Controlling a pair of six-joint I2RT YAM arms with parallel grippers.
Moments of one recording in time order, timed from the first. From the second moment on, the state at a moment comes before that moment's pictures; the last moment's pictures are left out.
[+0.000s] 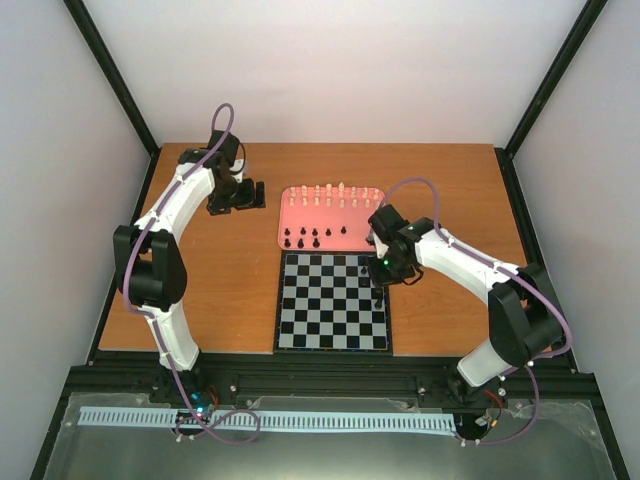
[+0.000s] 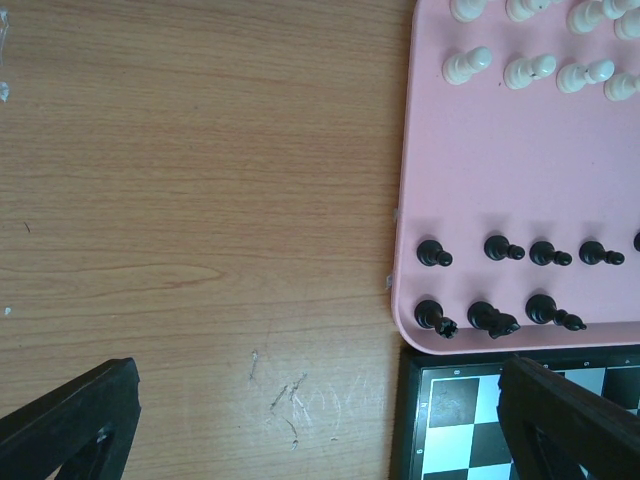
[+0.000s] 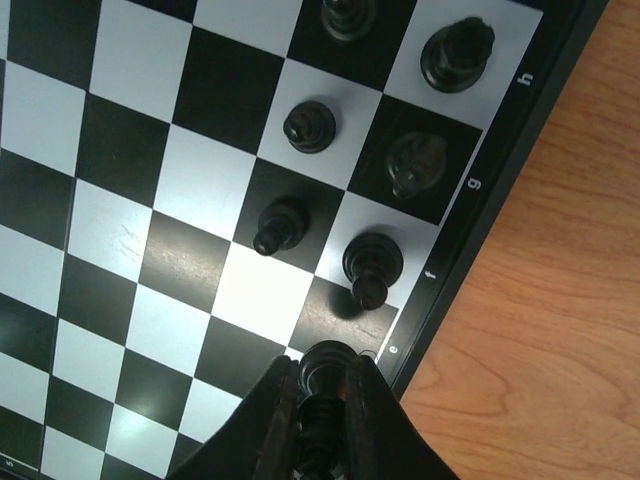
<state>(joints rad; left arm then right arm) -0.18 1.87 1.68 -1.05 0.13 -0.28 0.56 1.55 1.06 -0.89 -0.13 0.28</state>
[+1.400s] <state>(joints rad) -0.18 1.88 1.68 -1.05 0.13 -0.28 0.56 1.61 1.04 -0.85 -0.14 0.29</state>
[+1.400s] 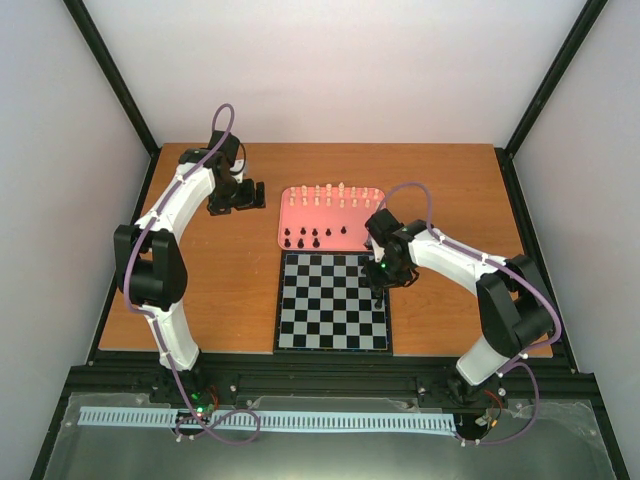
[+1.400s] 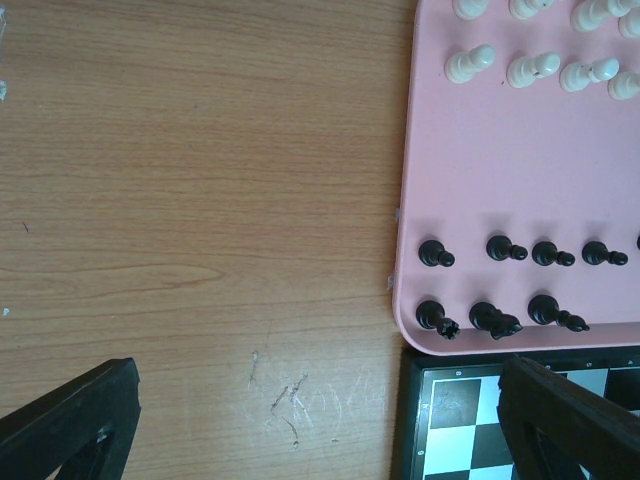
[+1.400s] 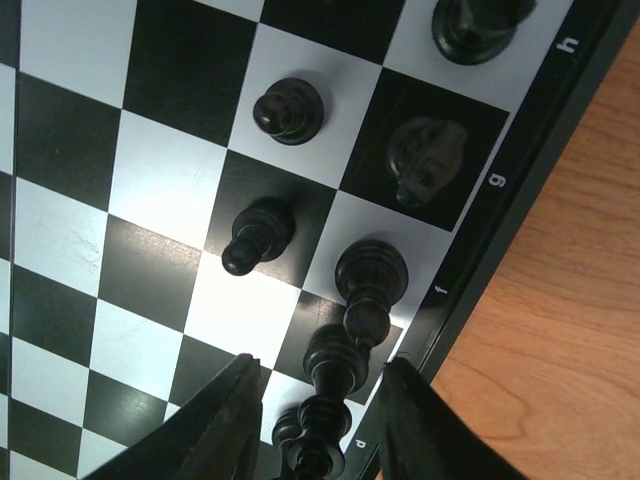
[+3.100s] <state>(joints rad) -0.18 1.88 1.69 -1.05 0.12 -0.28 0.49 2.34 1.99 -1.00 -0.14 0.14</state>
